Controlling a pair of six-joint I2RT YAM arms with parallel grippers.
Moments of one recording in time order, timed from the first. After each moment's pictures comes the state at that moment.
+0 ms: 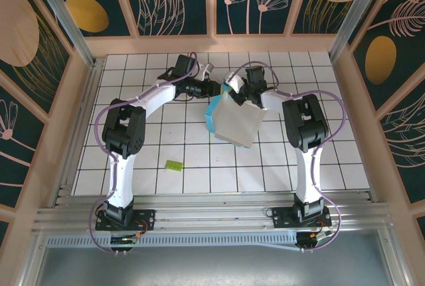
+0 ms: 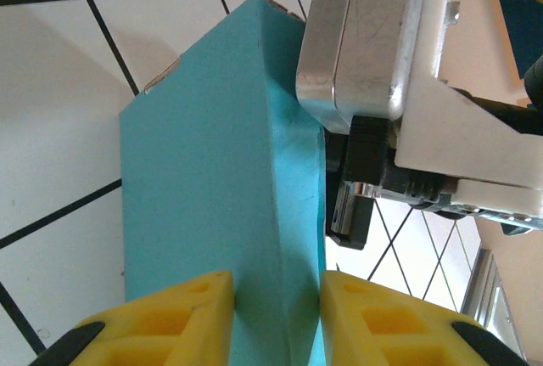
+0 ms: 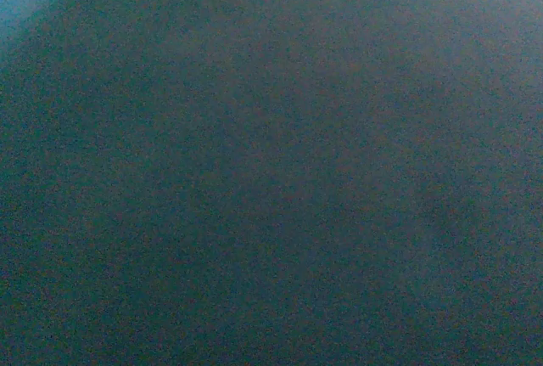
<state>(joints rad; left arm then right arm) -0.43 2.14 1.68 -0.31 0.70 -0.45 0.35 2.15 1.42 0.03 -0.32 -0.62</state>
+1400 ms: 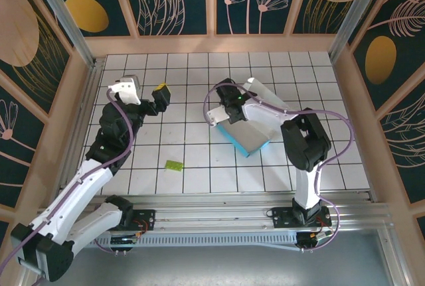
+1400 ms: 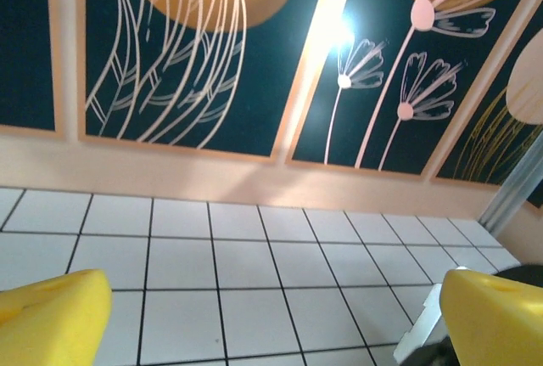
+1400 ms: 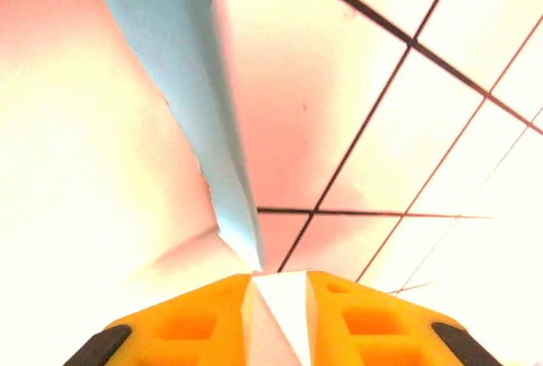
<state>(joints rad) -0.43 0.90 0.77 0.10 -0.17 -0.30 0.66 1.93 1.39 -0.48 0.27 -1.50</state>
